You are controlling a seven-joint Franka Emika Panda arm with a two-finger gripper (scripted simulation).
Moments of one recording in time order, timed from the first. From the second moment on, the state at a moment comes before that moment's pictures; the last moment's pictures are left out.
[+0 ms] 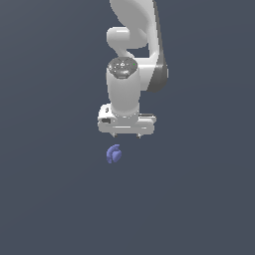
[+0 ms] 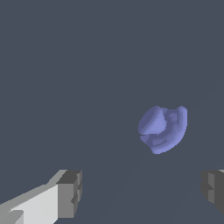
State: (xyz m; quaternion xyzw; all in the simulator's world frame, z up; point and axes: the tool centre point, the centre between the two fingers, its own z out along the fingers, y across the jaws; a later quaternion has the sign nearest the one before) arm 0.003 -0.003 0.176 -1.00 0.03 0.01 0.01
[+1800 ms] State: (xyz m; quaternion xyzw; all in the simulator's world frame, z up) arm 0.015 -0.067 0.109 -0.95 0.32 0.00 0.00
